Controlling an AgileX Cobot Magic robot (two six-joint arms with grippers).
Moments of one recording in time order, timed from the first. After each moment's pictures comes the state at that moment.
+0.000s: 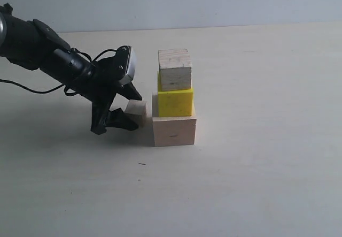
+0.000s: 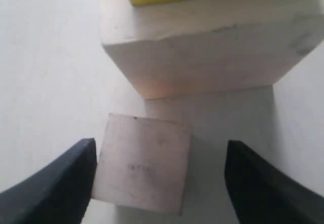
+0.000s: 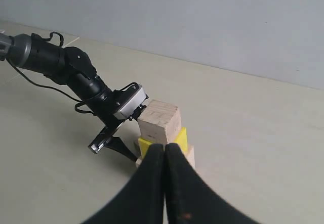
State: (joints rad) left arm -0.32 2.12 -1.24 -0.97 0.77 2.10; right arm 0.86 0.58 -0.79 -0.32 0.69 0.46
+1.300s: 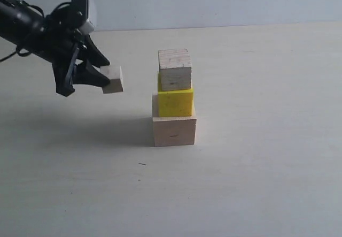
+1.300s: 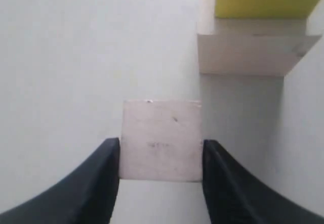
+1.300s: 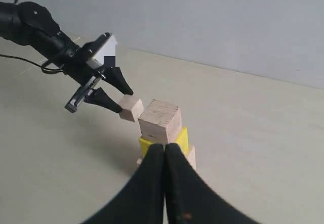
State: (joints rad) left arm -0.21 1.87 -1.24 -0.83 0.84 1.83; right arm 0.86 0.58 -0.79 -0.31 0.69 0.46
